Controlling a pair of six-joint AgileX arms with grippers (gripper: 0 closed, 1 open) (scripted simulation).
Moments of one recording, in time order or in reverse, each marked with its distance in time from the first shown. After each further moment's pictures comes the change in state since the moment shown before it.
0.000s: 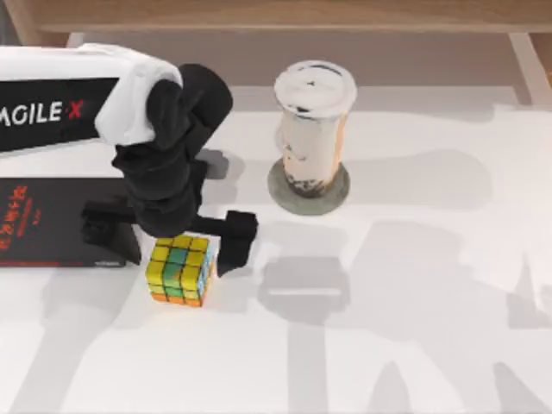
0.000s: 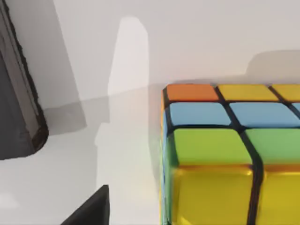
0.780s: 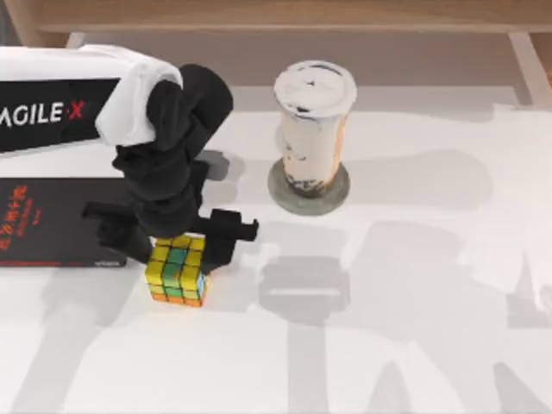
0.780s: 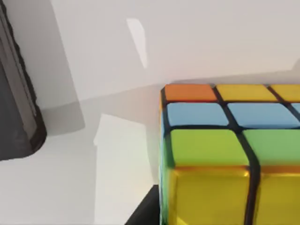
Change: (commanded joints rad) left arm 0.000 0.000 0.000 0.000 0.000 0.000; right arm 0.000 0.000 0.000 0.000 0.000 0.000
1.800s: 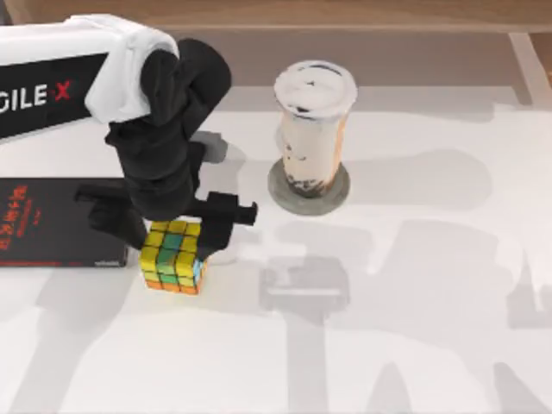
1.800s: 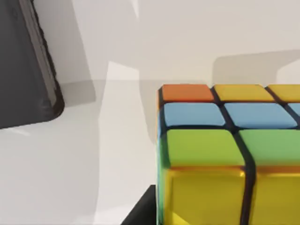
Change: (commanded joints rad) left arm 0.000 -0.041 0.072 -0.111 0.000 0.000; right arm 0.000 0.000 0.000 0.000 0.000 0.000
